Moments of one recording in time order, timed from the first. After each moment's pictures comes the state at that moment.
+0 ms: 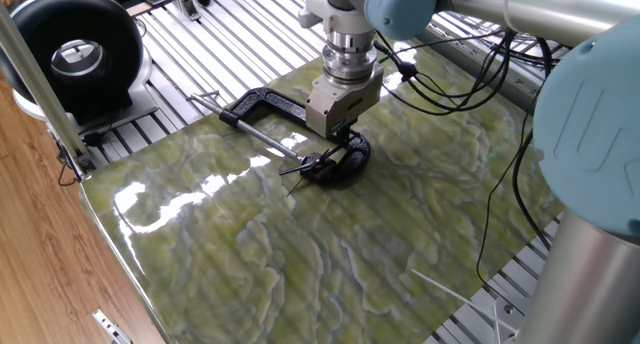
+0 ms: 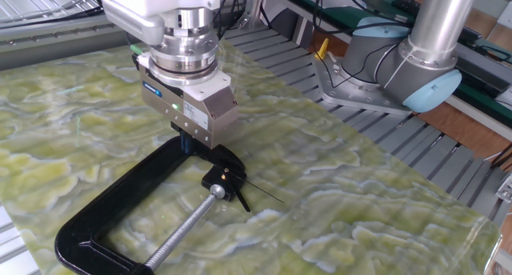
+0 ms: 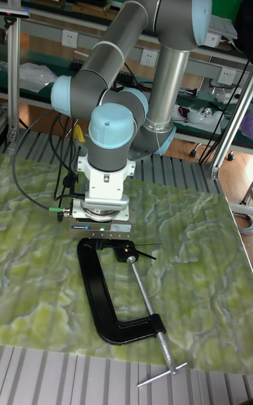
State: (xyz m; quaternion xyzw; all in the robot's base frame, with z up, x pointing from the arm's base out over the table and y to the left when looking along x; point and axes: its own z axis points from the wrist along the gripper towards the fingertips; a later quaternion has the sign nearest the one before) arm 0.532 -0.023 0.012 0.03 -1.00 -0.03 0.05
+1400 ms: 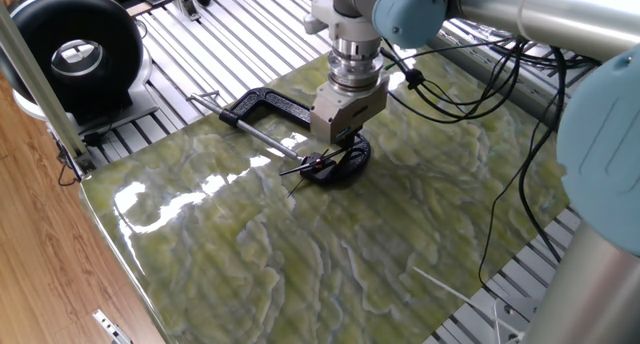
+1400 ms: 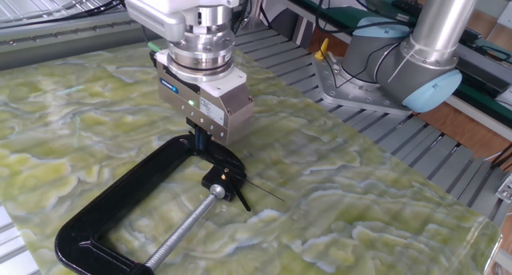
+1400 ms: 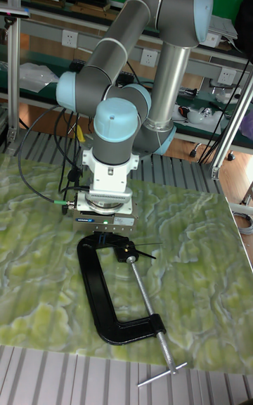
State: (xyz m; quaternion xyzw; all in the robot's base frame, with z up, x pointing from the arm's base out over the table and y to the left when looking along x) arm 0.515 -0.018 0.015 0.03 -1.00 -0.03 0.05
